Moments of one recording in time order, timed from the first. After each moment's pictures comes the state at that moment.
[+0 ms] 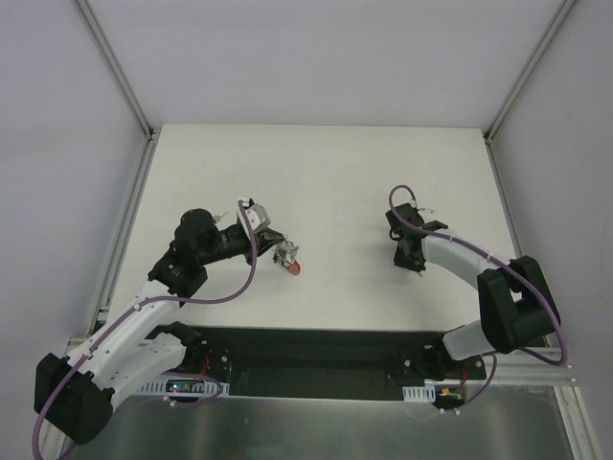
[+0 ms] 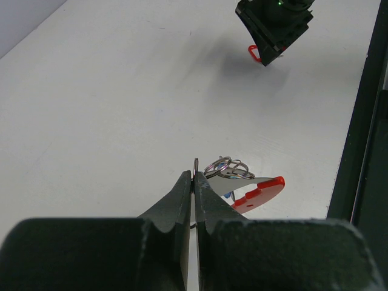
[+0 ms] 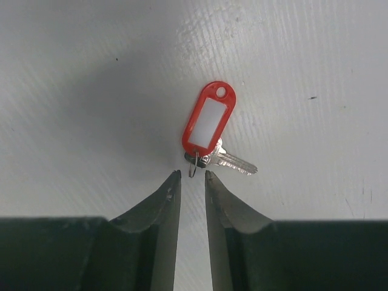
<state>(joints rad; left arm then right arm) -0.48 0.84 0.59 0.03 0.63 0.17 0.42 1.45 0.79 -0.62 0.40 0.67</state>
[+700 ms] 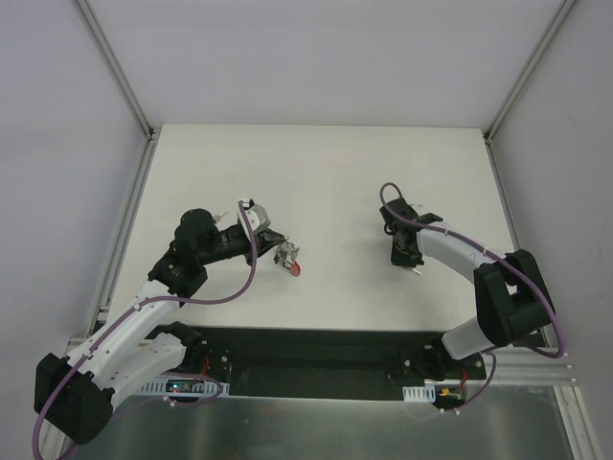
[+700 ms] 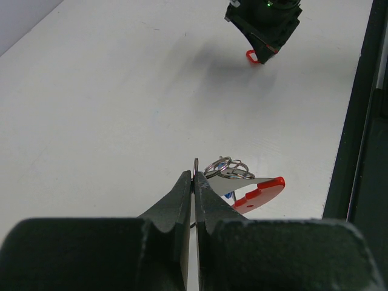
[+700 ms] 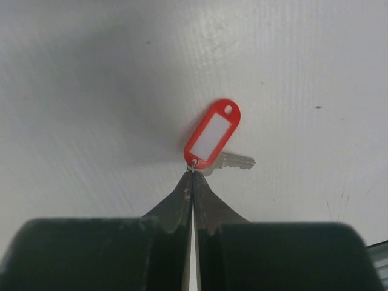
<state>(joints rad) -0.48 0.84 0.59 0.03 0.65 0.17 0.43 1.49 0.83 -0.66 0.38 0.58</state>
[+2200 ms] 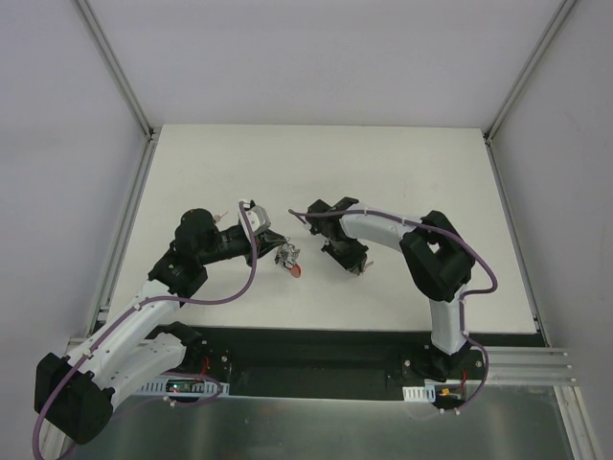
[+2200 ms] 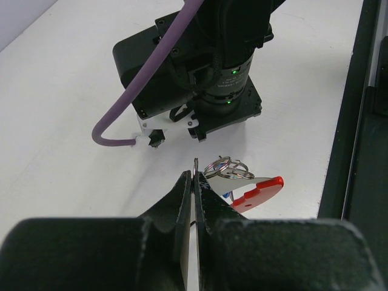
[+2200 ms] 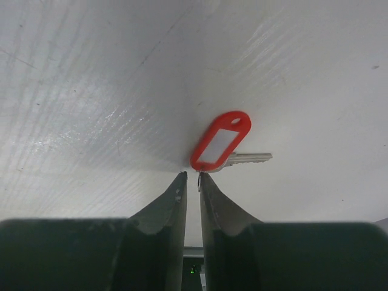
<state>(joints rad) -0.48 0.84 0.59 0.03 0.67 0.17 0.81 1.98 1.37 -1.03 0.19 0.02</state>
